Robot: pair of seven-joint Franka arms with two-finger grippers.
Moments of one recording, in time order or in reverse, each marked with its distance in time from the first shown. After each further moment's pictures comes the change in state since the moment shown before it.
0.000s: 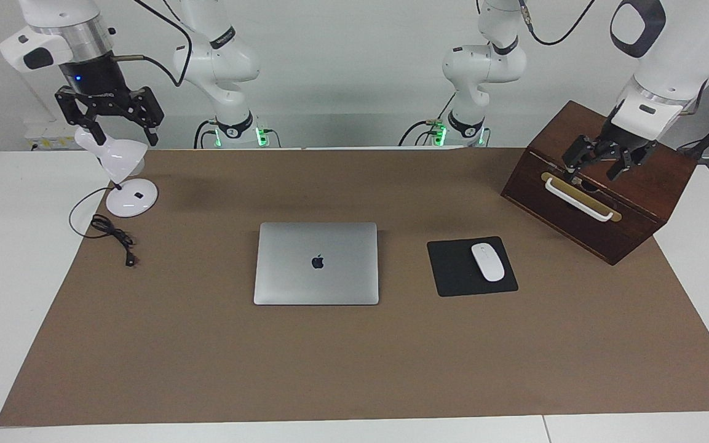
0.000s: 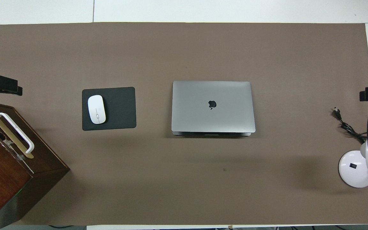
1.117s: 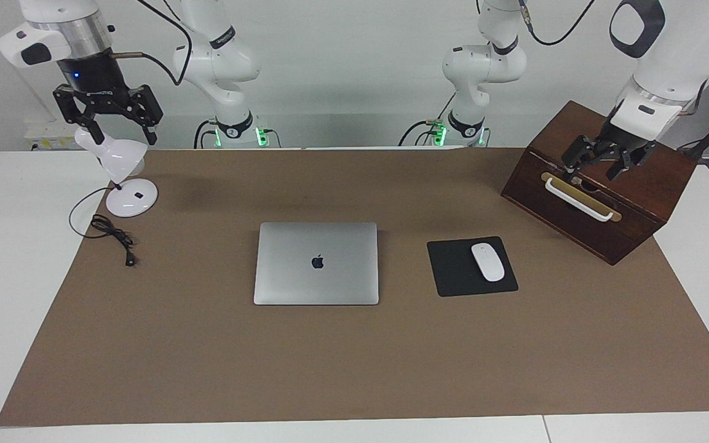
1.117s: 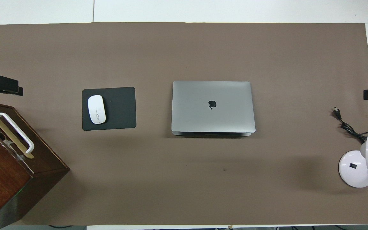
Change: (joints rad) left arm 0.000 -0.002 -0.001 -0.006 0.000 0.000 0.000; right arm 0.000 -0.048 -0.001 0.001 0.000 0.002 0.000
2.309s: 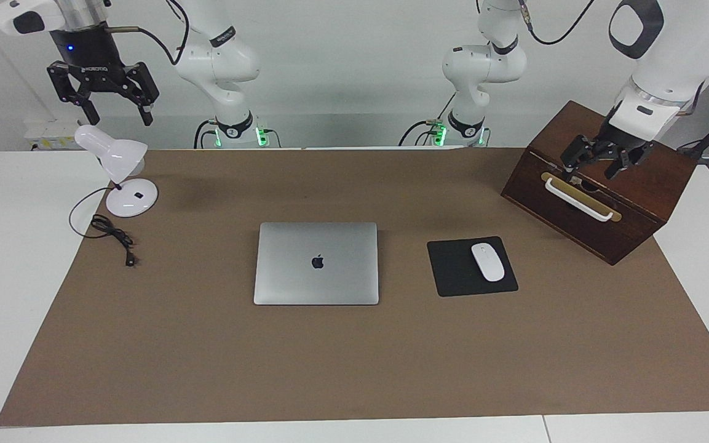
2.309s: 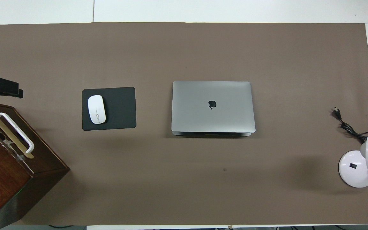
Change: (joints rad) left arm 0.000 -0.009 0.004 -0.015 0.000 -0.001 -0.016; right arm 0.002 -0.015 0.001 0.000 0.000 -0.013 0.000
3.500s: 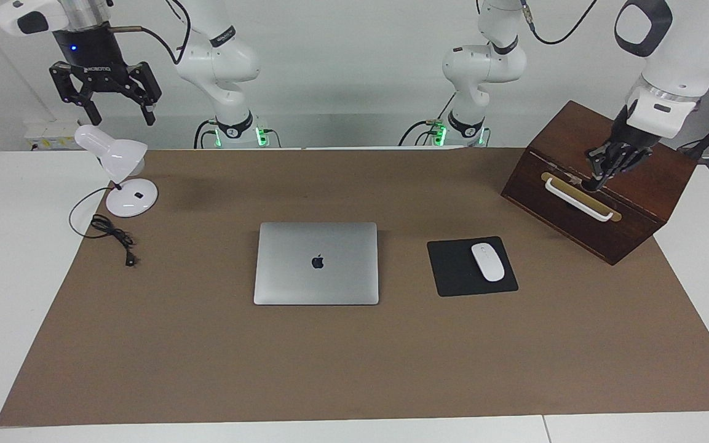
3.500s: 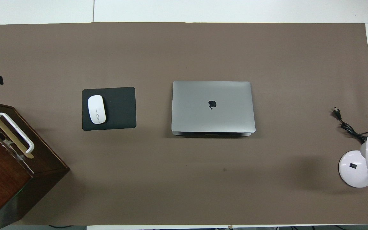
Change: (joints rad) left arm 0.013 0.001 0.006 -0.014 -0.035 0.218 -0.069; right arm 0.002 0.005 0.003 -0.022 0.000 0.001 -0.036
